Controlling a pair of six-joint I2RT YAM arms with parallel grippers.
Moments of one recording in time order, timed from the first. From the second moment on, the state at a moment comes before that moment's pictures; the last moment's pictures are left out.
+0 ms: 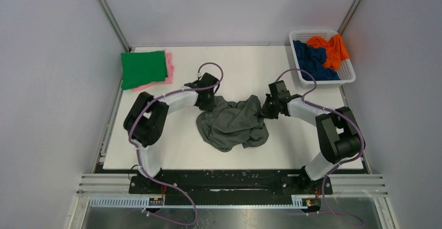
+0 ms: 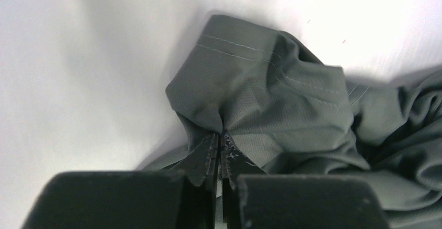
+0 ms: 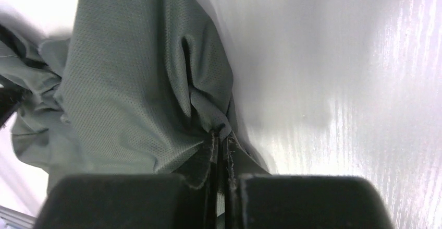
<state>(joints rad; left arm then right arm) -0.56 1.91 1.25 -0.41 -0.12 -0.62 0.35 1.63 0.85 -0.28 -0.10 0.69</state>
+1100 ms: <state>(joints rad) -0.63 0.44 1.10 -0.26 -0.11 -0.50 0.35 0.56 1.16 -0.48 -0.31 0.54</state>
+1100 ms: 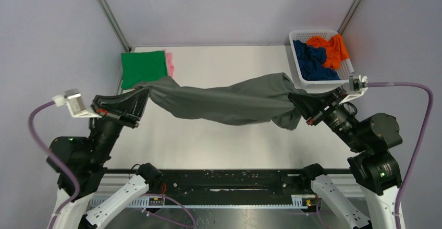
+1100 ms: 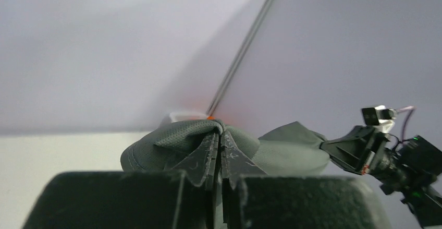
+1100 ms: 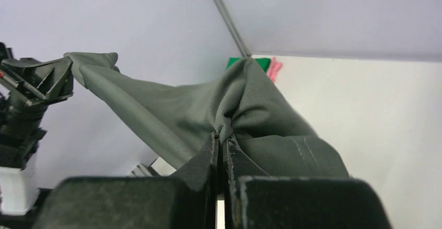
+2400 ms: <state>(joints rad) -0.33 1.65 1.25 -0.41 -0.18 -0.54 0.35 1.44 0.97 -0.50 0.14 0.58</state>
